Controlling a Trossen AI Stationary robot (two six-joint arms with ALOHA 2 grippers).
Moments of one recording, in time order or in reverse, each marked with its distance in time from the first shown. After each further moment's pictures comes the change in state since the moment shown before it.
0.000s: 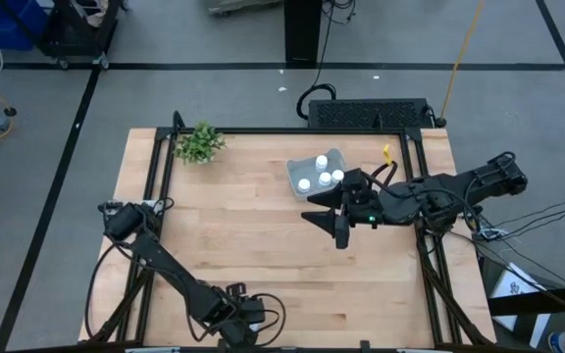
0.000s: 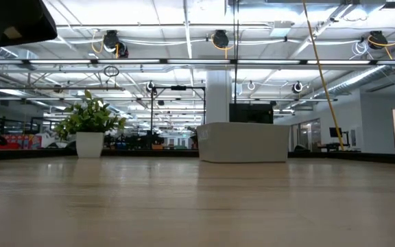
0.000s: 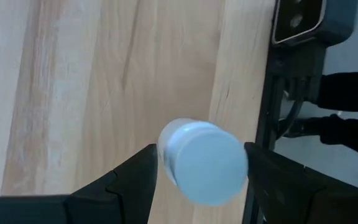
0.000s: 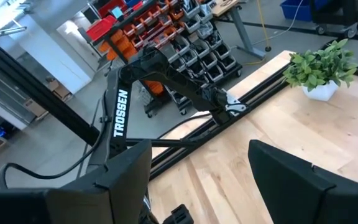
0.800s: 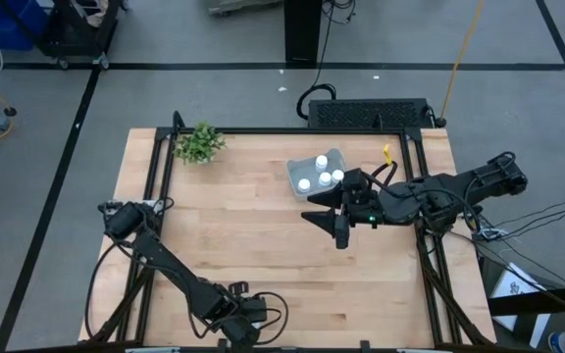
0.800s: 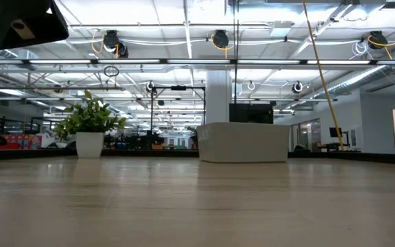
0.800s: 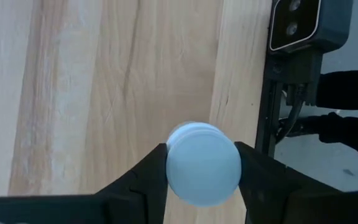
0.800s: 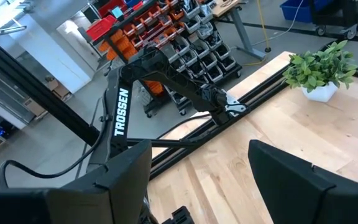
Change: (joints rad) left arm 0.016 0.001 0.000 0.005 0.013 0.037; right arm 0.000 0.000 0.001 0.000 0.000 -0.007
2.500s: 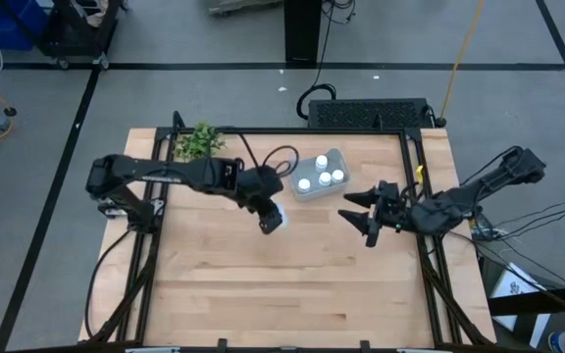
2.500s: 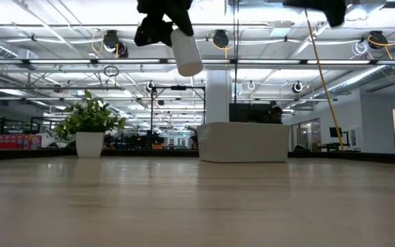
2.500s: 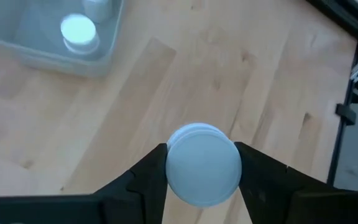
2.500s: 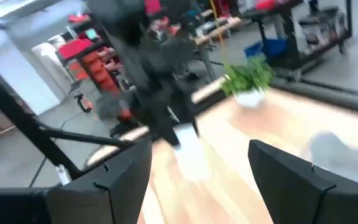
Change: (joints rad) left arm 0.713 -0.375 -0.001 -0.135 0.148 0.316; right arm 0.115 -0.449 -0.781 0.406 0.290 -0.136
